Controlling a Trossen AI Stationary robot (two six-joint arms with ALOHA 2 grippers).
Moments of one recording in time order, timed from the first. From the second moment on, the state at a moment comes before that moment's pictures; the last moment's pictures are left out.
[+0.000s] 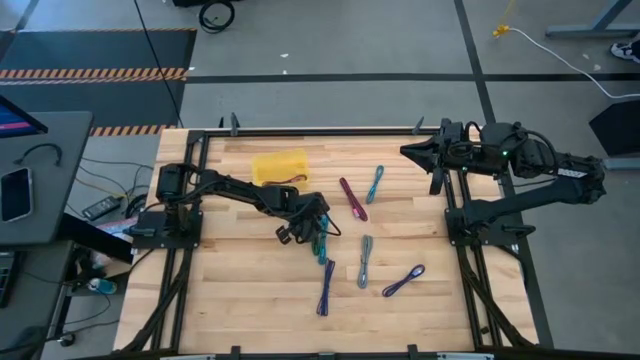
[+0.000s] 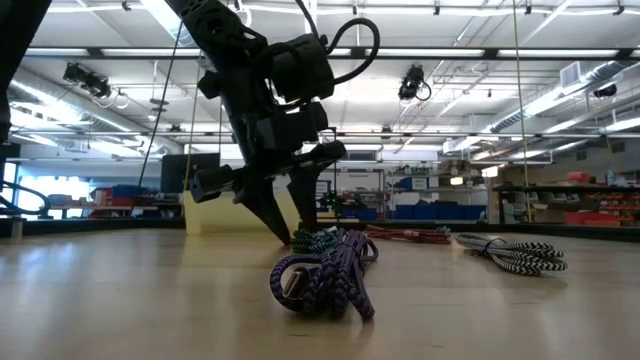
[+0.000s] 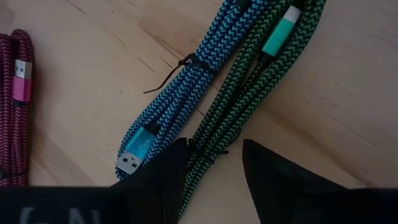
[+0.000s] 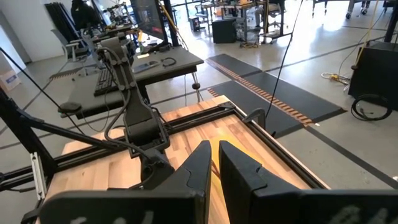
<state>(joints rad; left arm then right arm) 0.04 1.92 1.13 -0.31 0.04 1.04 -0.01 0.79 1.13 -0.51 0.29 0.21</state>
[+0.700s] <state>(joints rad) 0.04 1.91 1.13 -0.38 0.04 0.70 -0.01 0.79 1.13 -0.51 0.29 0.21</state>
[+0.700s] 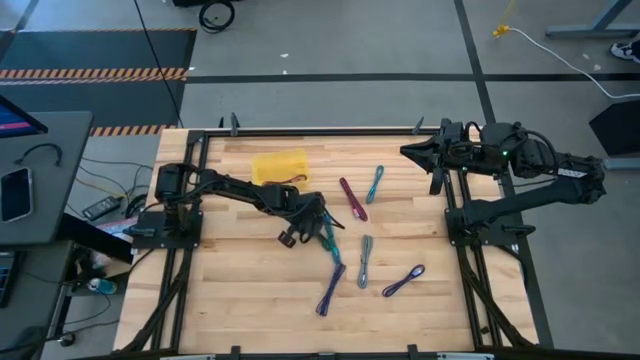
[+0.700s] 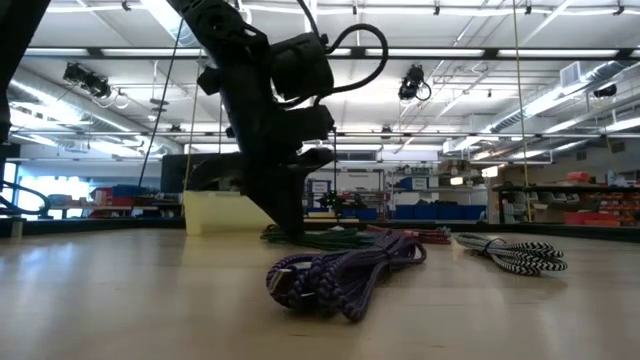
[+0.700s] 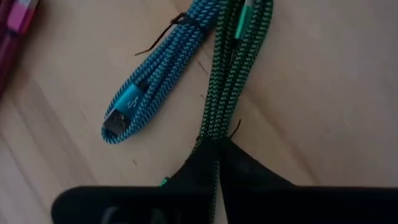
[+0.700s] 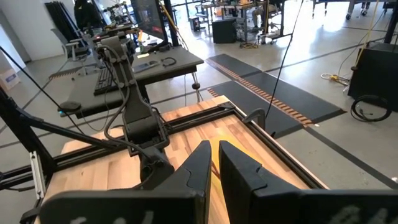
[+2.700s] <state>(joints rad) 0.45 1.85 1.49 -1.08 -0.10 -0.28 -0.01 0.79 1.13 -0.59 0.28 0.21</state>
